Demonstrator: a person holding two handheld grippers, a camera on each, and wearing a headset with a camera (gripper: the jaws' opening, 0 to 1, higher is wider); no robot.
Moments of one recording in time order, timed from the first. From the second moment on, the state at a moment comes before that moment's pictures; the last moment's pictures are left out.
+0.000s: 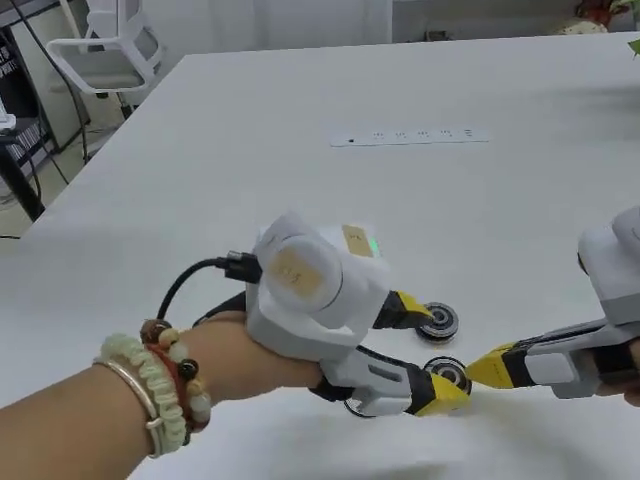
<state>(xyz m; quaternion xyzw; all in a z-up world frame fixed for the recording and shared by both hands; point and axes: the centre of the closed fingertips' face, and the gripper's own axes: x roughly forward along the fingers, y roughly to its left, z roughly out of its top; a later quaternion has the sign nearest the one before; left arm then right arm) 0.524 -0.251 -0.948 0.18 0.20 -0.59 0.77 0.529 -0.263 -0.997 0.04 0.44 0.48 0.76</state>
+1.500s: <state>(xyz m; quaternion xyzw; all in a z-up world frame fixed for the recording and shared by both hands) 0.480 -0.107 -0.914 0.14 0.21 -0.45 0.86 0.540 -0.252 -0.951 0.08 0.37 0.50 0.78</state>
